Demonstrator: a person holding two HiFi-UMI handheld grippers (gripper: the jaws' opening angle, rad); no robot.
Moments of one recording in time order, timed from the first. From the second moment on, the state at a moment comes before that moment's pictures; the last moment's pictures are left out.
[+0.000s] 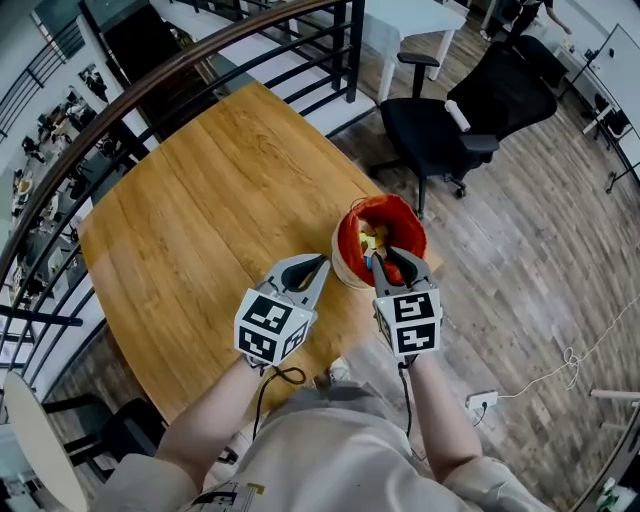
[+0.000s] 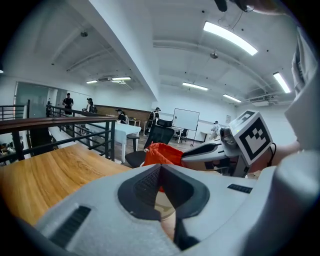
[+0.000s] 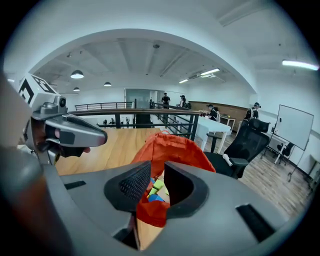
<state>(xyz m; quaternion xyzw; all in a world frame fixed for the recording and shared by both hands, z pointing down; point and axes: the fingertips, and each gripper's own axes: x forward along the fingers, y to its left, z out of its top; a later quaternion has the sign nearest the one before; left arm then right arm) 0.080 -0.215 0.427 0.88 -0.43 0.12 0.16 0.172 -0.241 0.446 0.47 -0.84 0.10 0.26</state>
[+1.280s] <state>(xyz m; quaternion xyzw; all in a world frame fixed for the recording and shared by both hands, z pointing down) -0.015 -0.088 0.188 0.86 -0.51 -0.04 -0.03 0.093 -0.104 0.167 0.37 -0.93 -0.10 -0.01</state>
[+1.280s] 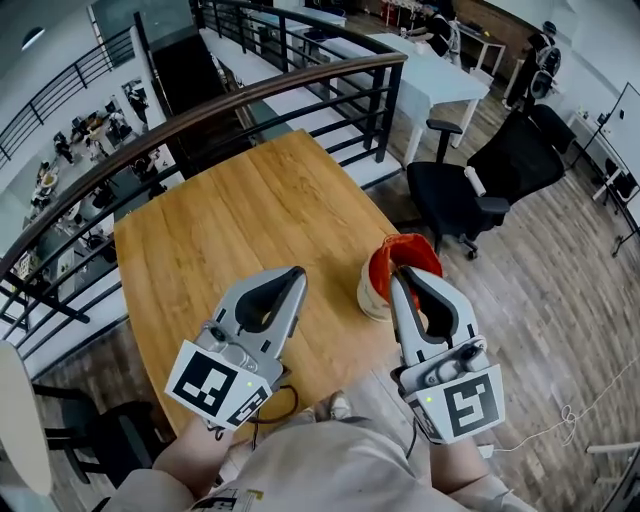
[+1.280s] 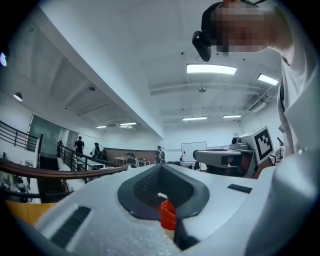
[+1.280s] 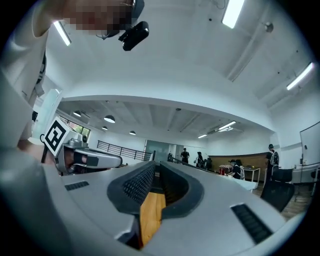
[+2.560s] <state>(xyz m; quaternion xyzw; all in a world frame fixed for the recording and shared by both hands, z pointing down) -0.088 0.006 0.221 0.79 -0.61 0.01 -0.04 0.040 -0.040 0.185 0.30 -0.95 -0.01 -0.06</state>
